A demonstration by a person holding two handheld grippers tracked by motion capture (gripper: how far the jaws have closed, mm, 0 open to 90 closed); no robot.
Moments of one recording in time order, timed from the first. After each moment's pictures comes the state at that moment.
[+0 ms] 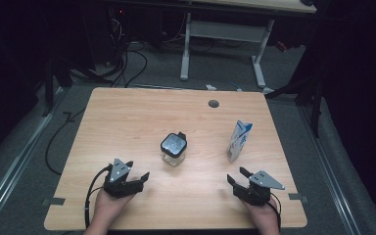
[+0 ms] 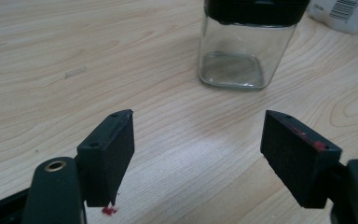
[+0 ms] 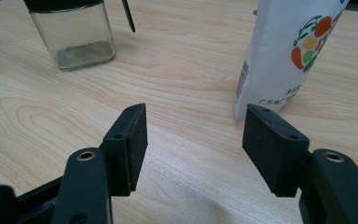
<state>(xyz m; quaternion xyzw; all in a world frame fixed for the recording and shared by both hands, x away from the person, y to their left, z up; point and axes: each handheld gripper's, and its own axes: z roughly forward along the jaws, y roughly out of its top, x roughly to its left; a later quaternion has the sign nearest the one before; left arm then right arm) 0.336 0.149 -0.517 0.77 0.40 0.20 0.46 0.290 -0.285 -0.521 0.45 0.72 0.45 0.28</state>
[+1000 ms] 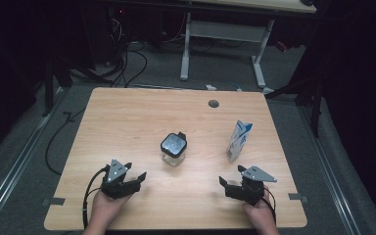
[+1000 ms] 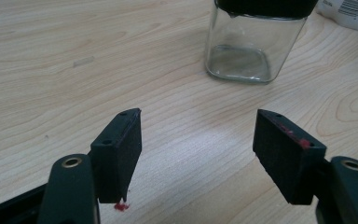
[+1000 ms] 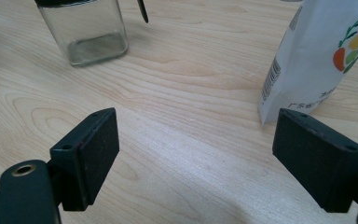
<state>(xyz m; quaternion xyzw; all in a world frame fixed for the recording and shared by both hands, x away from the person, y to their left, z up) 0.333 0.152 -0.517 0.77 0.41 0.20 0.45 0.301 -0.267 -0.513 0.46 0.74 0.42 0.24</state>
